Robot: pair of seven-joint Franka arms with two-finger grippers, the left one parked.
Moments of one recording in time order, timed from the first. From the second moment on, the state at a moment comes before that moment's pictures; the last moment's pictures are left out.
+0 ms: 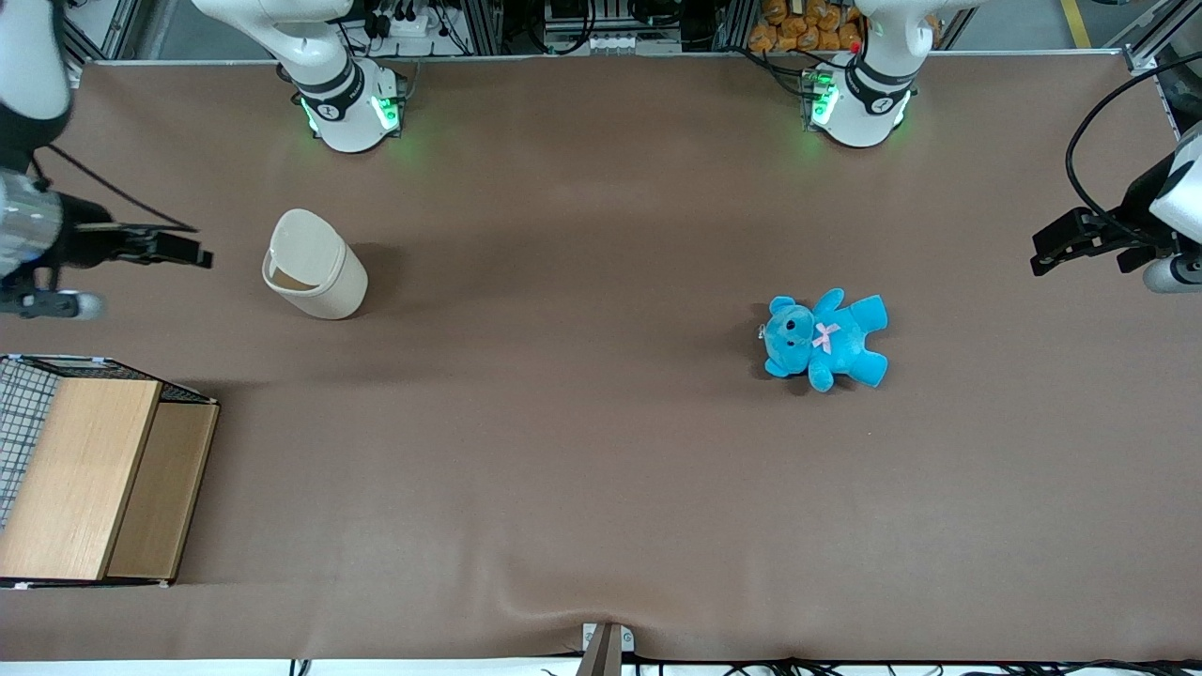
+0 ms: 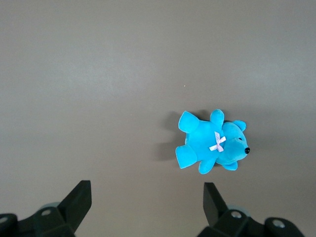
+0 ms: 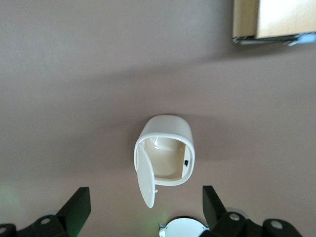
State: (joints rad) arm -0.03 0.08 -0.10 -1.65 0.13 1.47 0.01
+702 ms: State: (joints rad) arm -0.05 0.10 -0.10 -1.45 0.04 1.43 0.01
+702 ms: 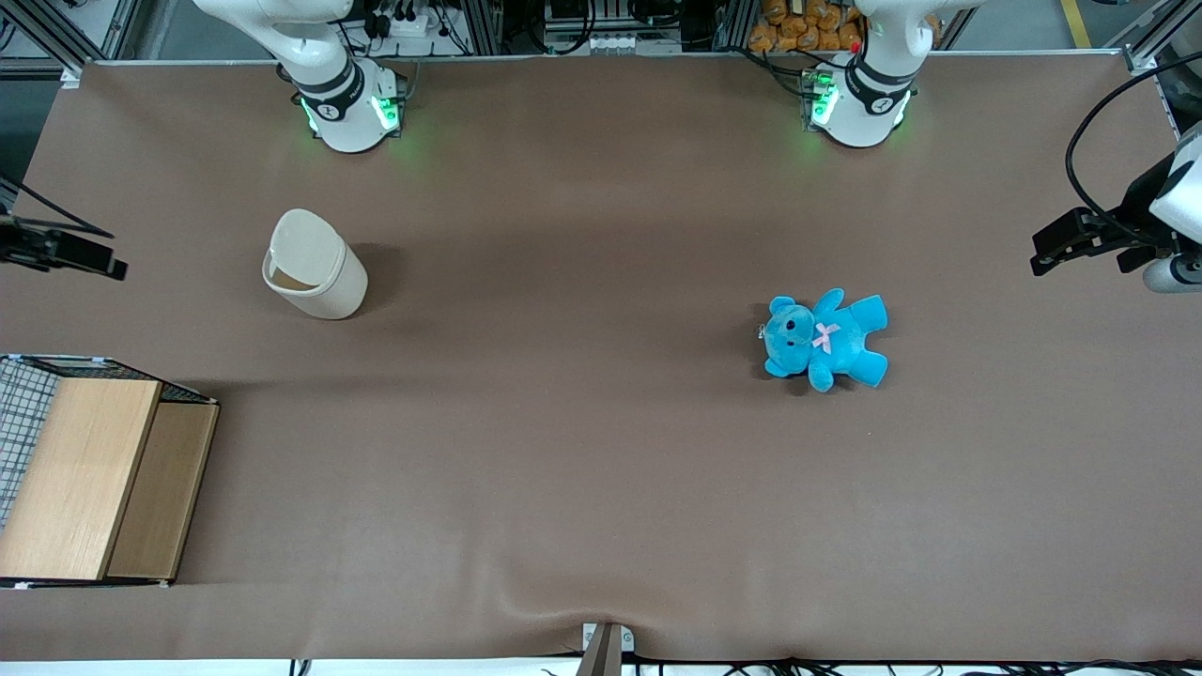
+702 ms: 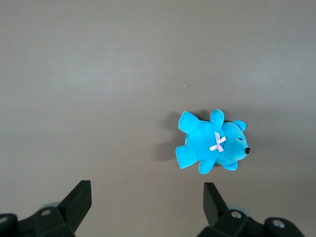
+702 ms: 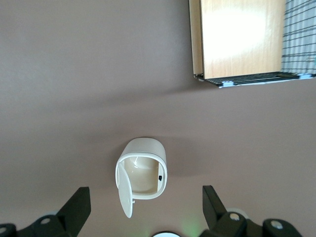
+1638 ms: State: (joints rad) arm -0.05 -0.05 -0.10 -1.53 0.01 1.54 0.00
